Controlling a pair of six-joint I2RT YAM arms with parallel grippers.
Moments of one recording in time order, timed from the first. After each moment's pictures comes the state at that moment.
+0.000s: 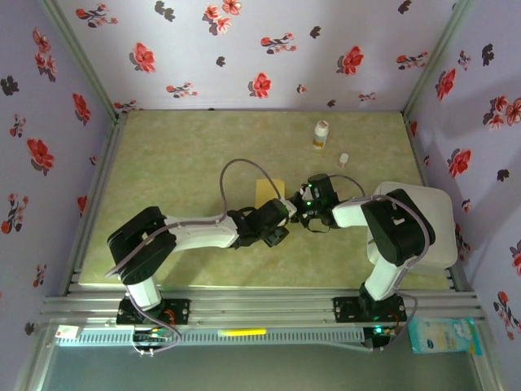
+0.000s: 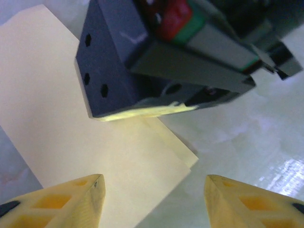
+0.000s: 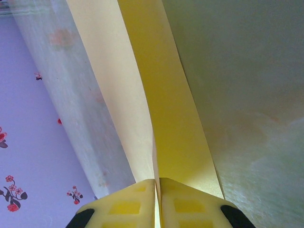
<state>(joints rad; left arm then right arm) -1.10 1.76 1.02 -0.19 -0.27 -0.10 0.45 1.74 0.66 0.28 -0.63 1.16</state>
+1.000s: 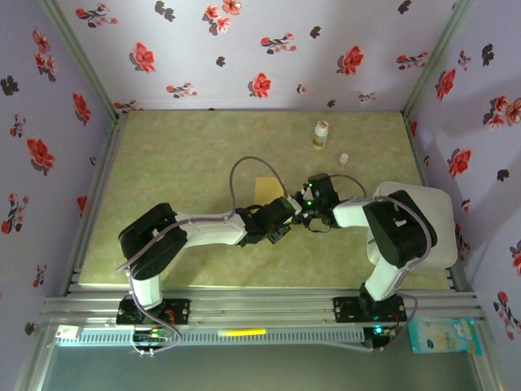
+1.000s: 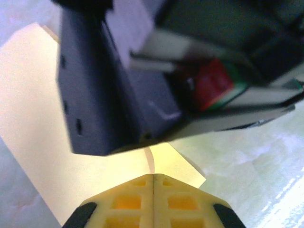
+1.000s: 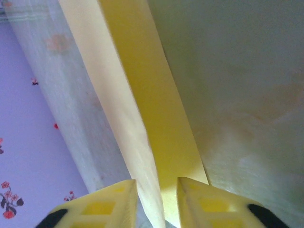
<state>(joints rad) -1.09 1.83 1.09 -0.20 -0.29 -0.04 0.44 1.71 0.67 0.23 -0.59 1.15</state>
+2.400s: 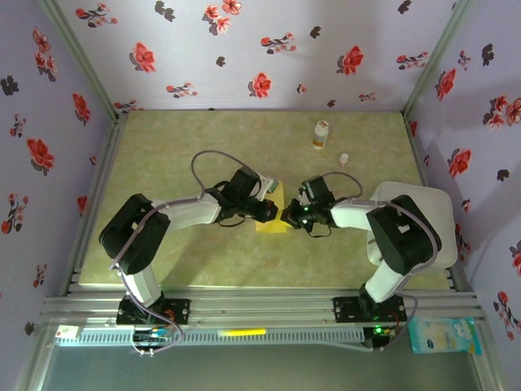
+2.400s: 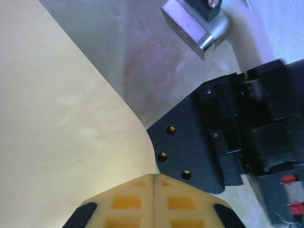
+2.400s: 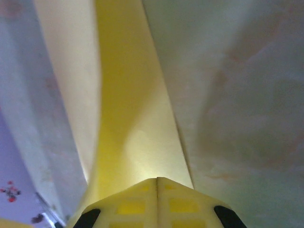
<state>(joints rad) -0.79 1.76 1.01 -0.08 0.40 -0.39 0.51 1.67 0.71 -0.04 -0.49 0.92</state>
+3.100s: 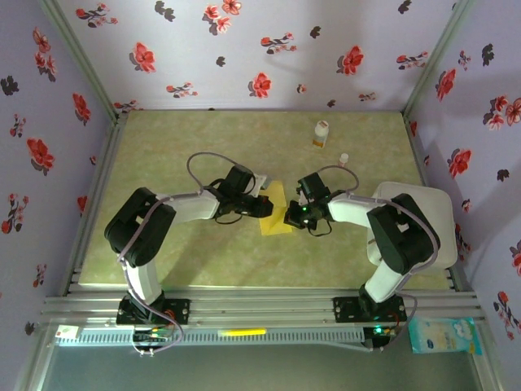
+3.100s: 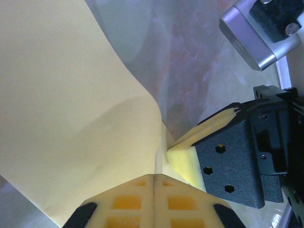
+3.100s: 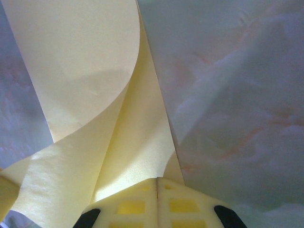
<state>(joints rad) -0.72 1.82 1.00 -0.02 0.46 -0.46 0.52 1.67 0.80 -0.24 -0.40 0.76</state>
